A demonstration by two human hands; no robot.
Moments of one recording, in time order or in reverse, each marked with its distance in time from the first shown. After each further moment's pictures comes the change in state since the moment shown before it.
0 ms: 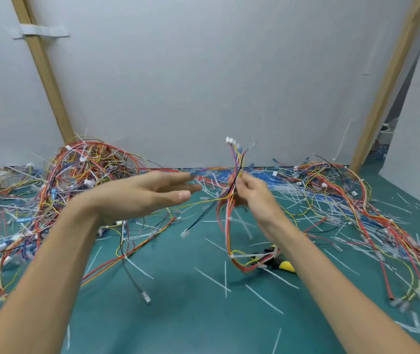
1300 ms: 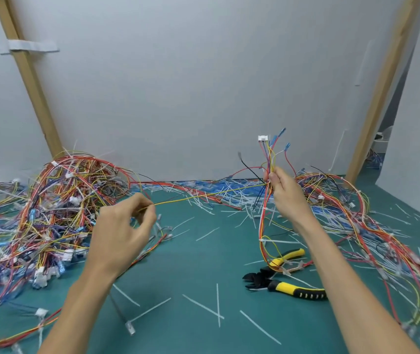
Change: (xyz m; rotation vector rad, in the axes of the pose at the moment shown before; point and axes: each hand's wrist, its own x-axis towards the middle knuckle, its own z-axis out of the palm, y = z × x) left_hand 0.024 -0.071 0.036 0.515 0.985 0.239; right_hand 0.041 0.010 -0.087 -0.623 0.301 -0.136
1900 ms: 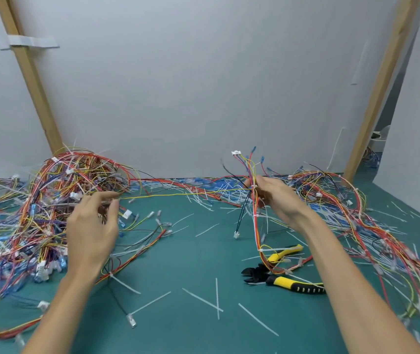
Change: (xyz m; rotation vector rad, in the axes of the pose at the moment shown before) left_hand -0.007 -0.059 -0.002 0.091 0.186 -0.216; right_hand -0.007 -0.006 0.003 0.494 -0.377 0.180
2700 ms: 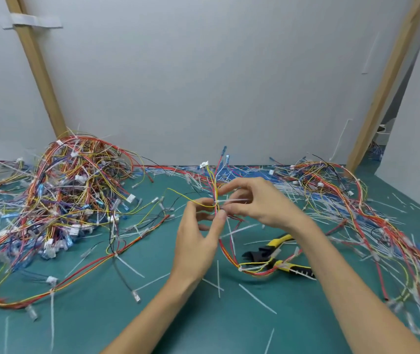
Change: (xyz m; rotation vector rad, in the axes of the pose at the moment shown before) left_hand -0.095 0.129 0.056 -0.792 -0.364 -0.253; right_hand -0.040 -0.017 0.040 -0.418 -0.223 -0.157
